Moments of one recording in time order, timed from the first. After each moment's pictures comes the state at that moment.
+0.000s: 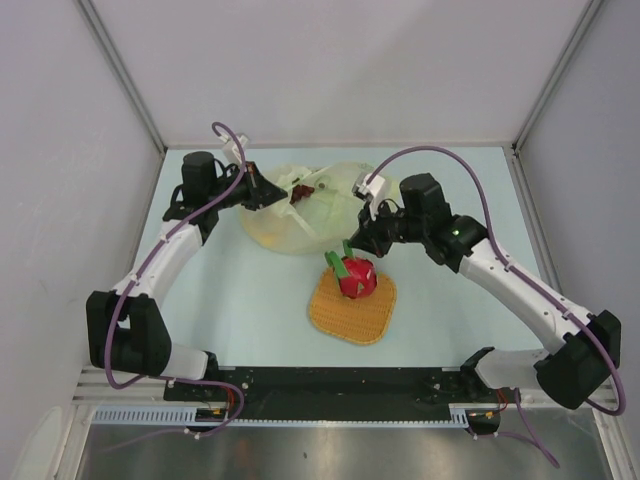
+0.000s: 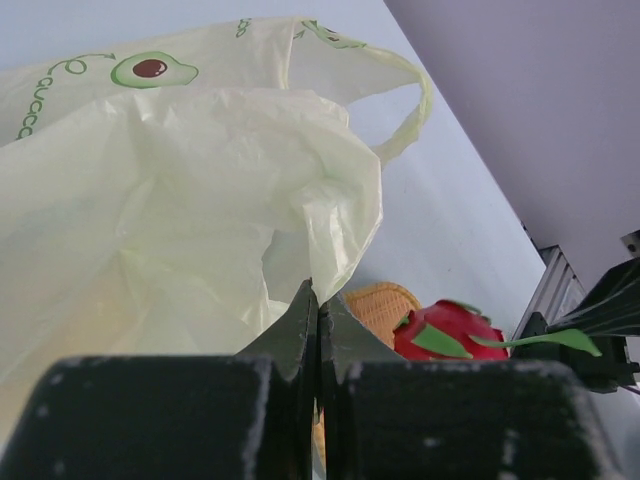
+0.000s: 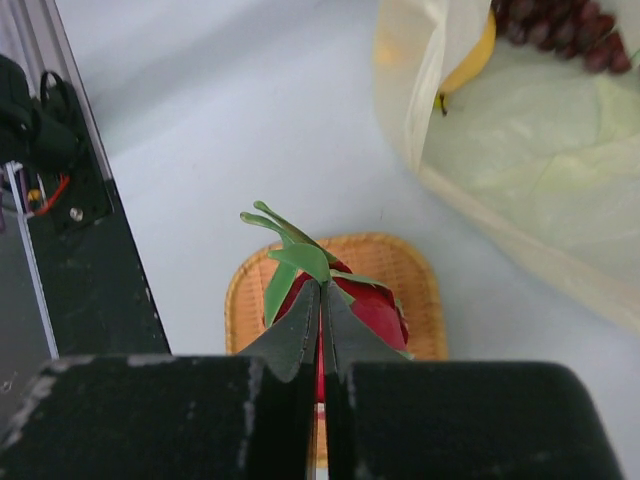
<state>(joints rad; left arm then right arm) -0.14 1.40 1.09 -0.05 0.75 -0.37 0.63 1.27 1.19 -0.41 -0.53 -0.10</state>
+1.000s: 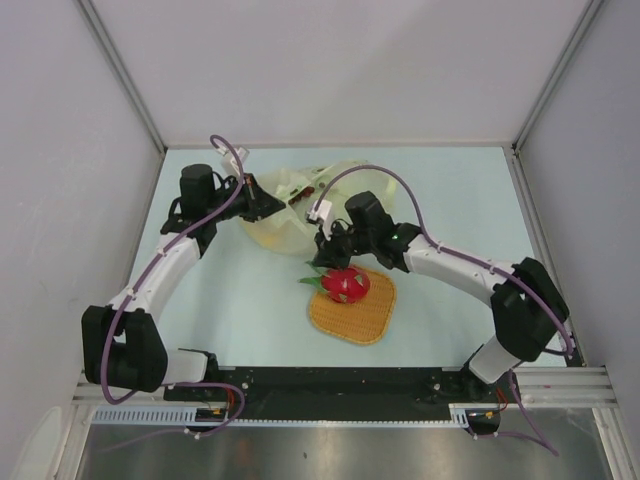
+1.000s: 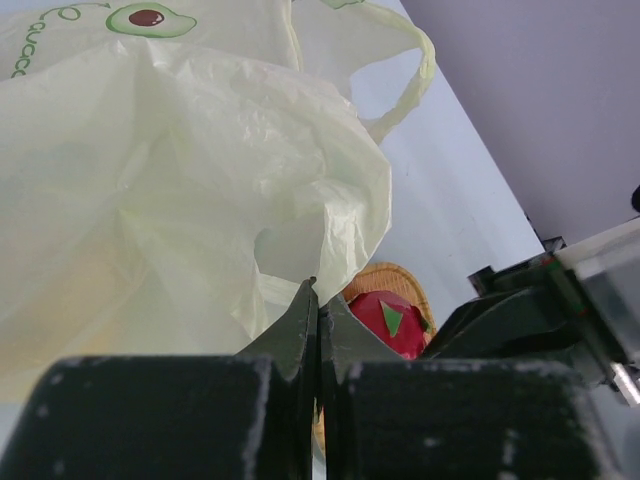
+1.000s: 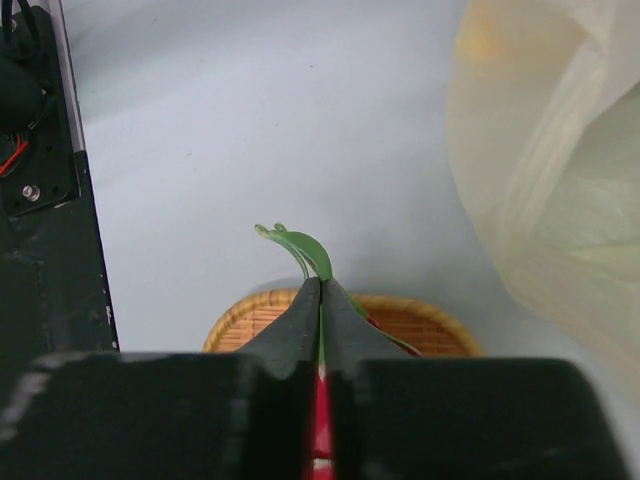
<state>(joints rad) -0.14 1.32 0.99 -0.05 0.74 -0.37 0.77 1.57 1.13 -0.15 -0.54 -0.16</state>
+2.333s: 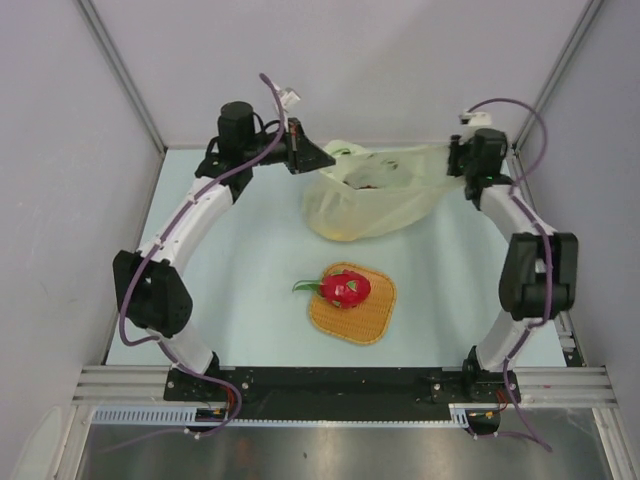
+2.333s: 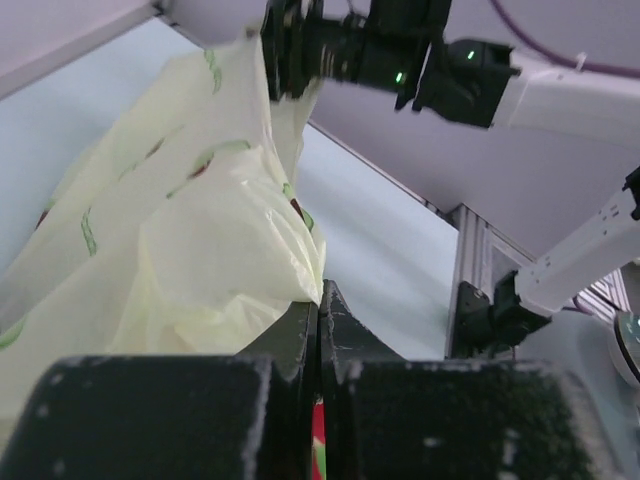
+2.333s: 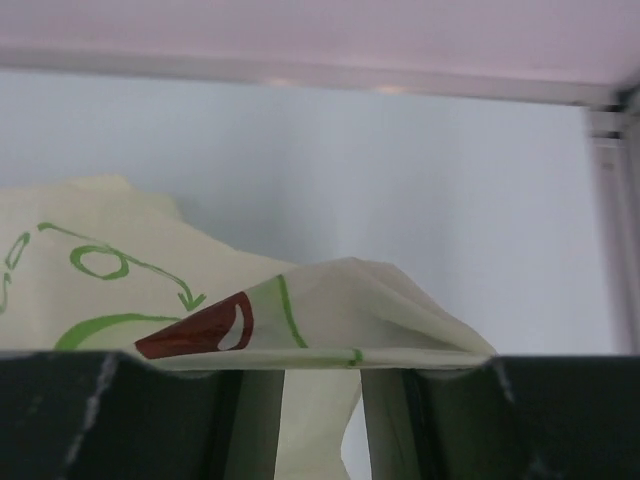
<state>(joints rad) -0.30 1.67 1.58 -0.08 0.95 -0.36 0.05 1.84 1.36 0.06 -0.03 -0.05</state>
